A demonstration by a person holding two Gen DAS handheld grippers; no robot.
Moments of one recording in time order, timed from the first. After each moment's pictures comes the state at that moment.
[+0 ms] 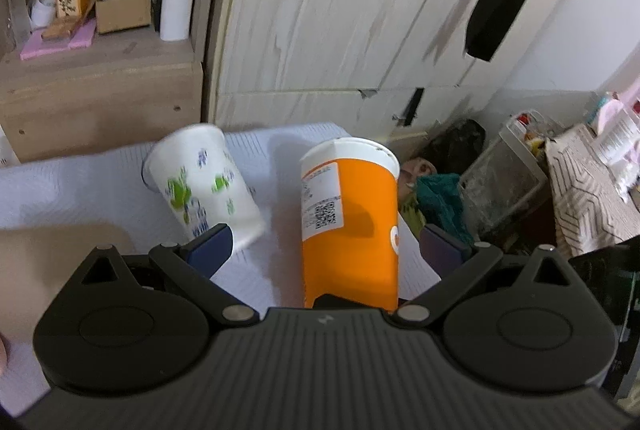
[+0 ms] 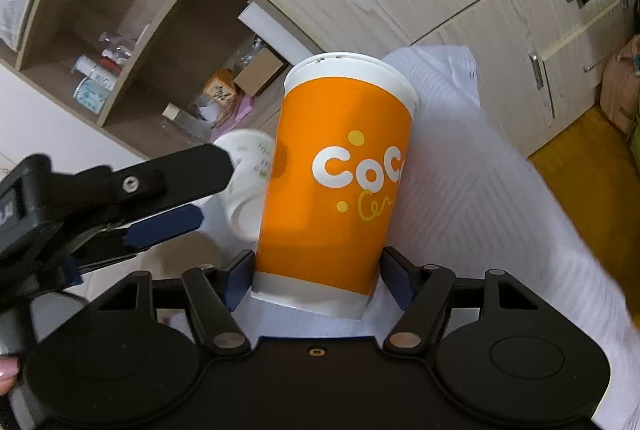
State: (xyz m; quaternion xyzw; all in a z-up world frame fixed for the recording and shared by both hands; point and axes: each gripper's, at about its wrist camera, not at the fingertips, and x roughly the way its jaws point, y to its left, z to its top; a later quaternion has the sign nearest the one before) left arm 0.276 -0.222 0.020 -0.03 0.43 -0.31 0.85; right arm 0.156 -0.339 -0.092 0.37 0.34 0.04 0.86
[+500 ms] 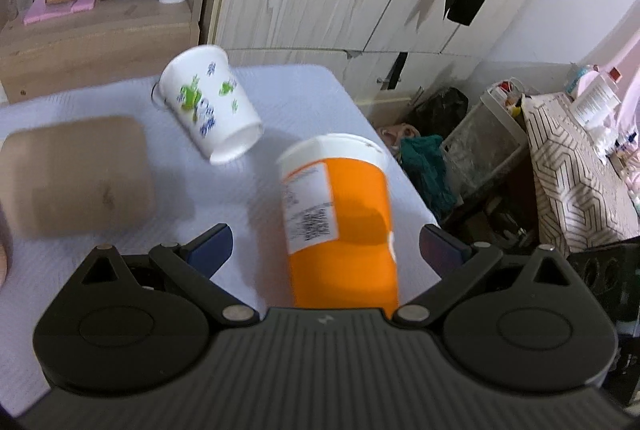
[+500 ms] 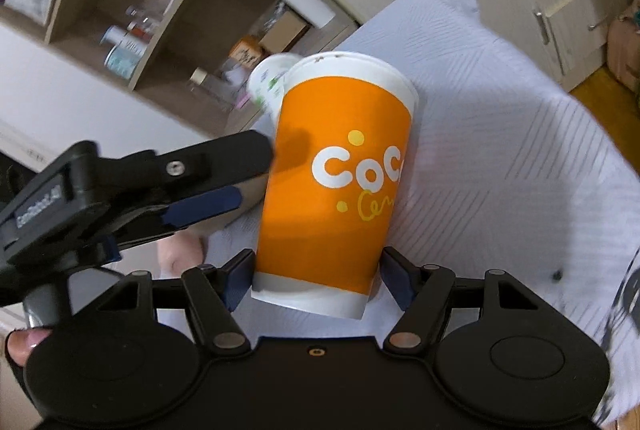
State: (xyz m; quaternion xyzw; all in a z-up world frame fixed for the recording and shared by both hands) left arm 0.221 -0.187 0.013 -0.03 0.46 -0.33 0.82; right arm 0.093 -0.293 -0.093 0.39 0.36 0.08 0.85
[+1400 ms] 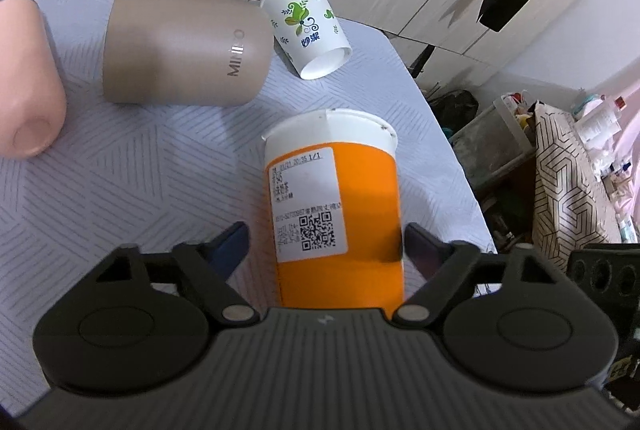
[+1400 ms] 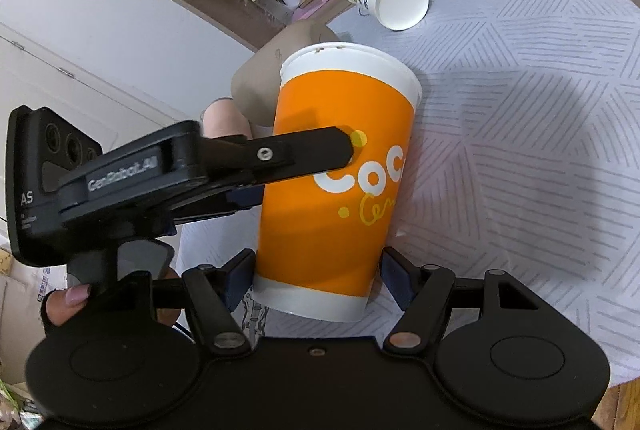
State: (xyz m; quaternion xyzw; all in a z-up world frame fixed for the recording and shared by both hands) left arm 0.202 -0.102 -0.027 -0.10 0.50 -0.31 0.80; right arm 0.081 -0.225 -0.094 0.34 0.41 0.17 0.83
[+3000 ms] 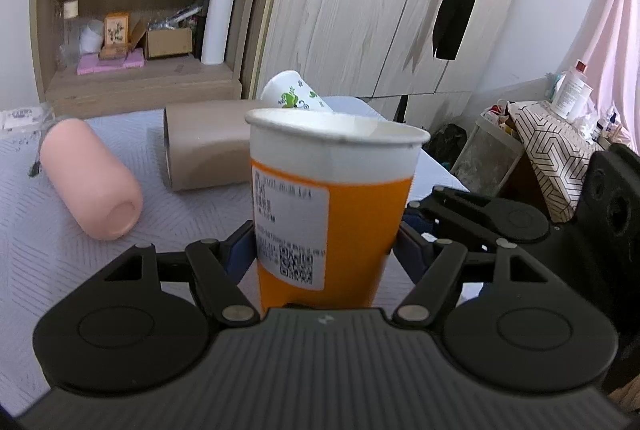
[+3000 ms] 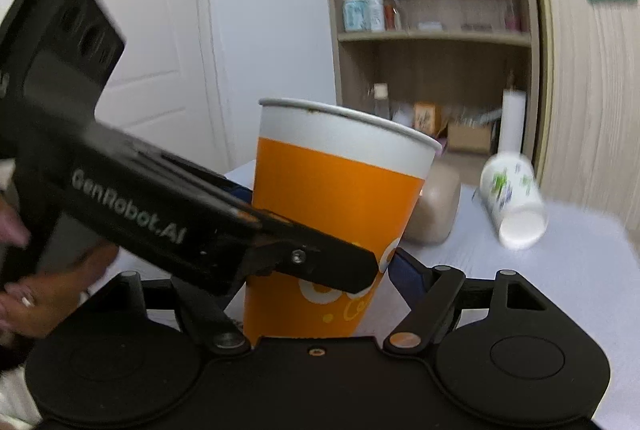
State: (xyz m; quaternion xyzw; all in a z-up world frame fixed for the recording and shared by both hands) left arm 0.148 -0.044 0.004 -0.01 0.33 -0.35 0.88; right arm 0.064 -0.135 -0.063 -0.04 0.19 0.21 0.96
